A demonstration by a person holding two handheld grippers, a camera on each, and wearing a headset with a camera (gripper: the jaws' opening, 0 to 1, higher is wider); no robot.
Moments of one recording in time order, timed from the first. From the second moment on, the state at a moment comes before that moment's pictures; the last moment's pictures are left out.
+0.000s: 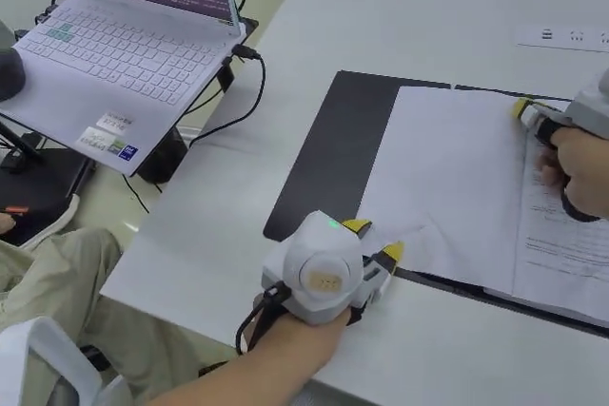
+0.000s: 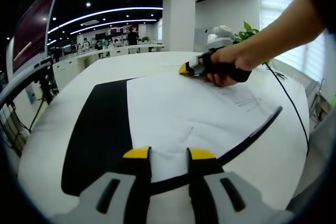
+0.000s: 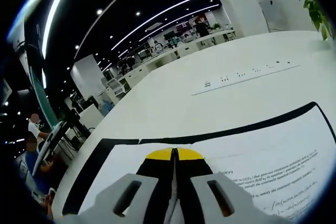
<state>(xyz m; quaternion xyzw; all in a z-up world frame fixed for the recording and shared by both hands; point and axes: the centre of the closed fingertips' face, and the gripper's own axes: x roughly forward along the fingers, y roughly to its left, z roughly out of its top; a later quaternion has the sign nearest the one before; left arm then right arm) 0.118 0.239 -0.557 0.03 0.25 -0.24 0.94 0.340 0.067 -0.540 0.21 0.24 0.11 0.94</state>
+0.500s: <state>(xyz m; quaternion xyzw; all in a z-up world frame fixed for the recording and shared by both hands) 0.118 0.239 -0.558 0.03 0.25 -0.24 0.94 0.335 0.066 -0.547 0.21 0.26 0.13 0.93</state>
